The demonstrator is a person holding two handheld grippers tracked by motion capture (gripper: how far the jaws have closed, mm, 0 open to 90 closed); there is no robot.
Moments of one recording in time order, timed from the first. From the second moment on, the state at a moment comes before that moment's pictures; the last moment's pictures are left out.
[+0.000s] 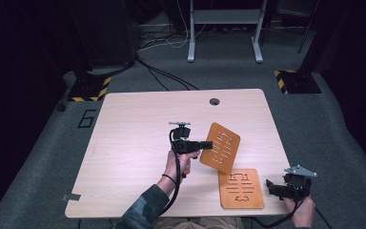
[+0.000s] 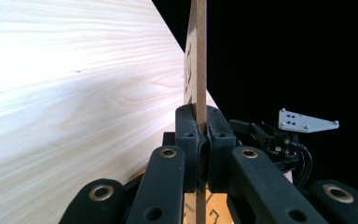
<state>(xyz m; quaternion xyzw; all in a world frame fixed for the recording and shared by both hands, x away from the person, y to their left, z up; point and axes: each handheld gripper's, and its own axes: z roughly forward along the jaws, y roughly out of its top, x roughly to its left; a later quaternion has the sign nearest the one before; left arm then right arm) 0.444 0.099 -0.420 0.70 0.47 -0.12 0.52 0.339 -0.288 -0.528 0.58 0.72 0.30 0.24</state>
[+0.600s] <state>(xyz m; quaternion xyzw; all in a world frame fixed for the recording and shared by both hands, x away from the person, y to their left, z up) 0.453 0.150 -0.409 0.69 0.50 -0.09 0.52 0.339 -0.288 -0.528 0.58 0.72 0.30 0.24</state>
